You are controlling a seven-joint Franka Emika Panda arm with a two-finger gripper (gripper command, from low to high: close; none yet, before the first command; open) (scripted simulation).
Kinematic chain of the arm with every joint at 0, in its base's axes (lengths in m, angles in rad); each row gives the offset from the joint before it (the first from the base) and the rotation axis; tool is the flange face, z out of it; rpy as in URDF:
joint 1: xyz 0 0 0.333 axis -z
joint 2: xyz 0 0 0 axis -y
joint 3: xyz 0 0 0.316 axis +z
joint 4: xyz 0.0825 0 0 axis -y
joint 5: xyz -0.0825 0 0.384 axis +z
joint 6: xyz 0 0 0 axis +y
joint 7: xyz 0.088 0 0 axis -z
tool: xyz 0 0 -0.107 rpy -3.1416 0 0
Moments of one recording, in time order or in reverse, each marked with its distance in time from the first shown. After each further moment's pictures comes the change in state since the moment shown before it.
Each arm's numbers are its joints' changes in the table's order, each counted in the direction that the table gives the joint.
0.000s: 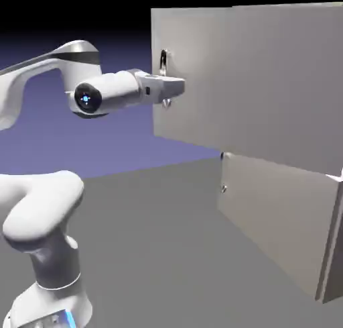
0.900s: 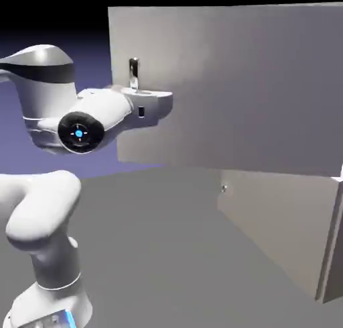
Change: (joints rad) arm -0.079 -0.147 -0.979 0.039 -0.867 0.612 -0.131
